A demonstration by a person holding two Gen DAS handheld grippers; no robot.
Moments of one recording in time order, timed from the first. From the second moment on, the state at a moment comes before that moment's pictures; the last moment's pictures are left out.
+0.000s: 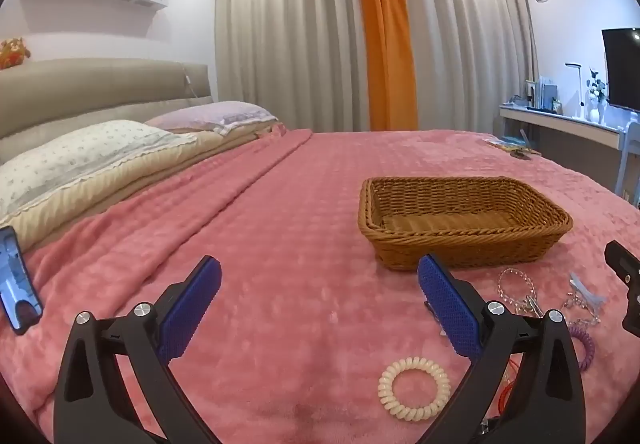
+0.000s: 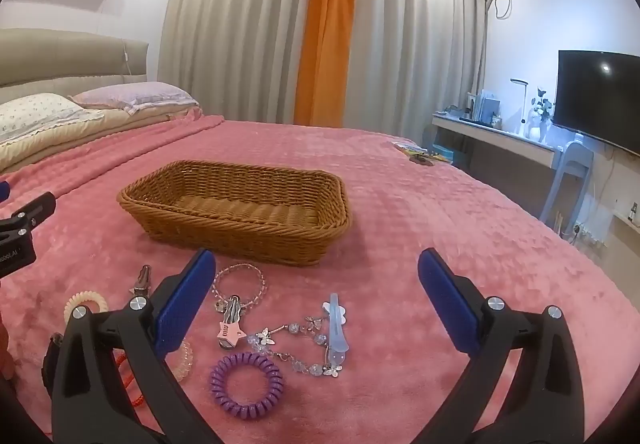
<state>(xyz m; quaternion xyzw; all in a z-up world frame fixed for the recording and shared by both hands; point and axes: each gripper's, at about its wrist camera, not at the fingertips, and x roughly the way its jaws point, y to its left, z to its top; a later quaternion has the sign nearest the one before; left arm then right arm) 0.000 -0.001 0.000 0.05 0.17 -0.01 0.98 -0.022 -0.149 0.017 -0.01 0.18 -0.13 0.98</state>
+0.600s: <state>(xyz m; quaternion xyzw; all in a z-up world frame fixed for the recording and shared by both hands) -0.003 0.010 -0.015 0.00 0.17 -0.02 0.99 -0.020 -0.148 0.018 -0.01 0.18 -0.13 0.97</state>
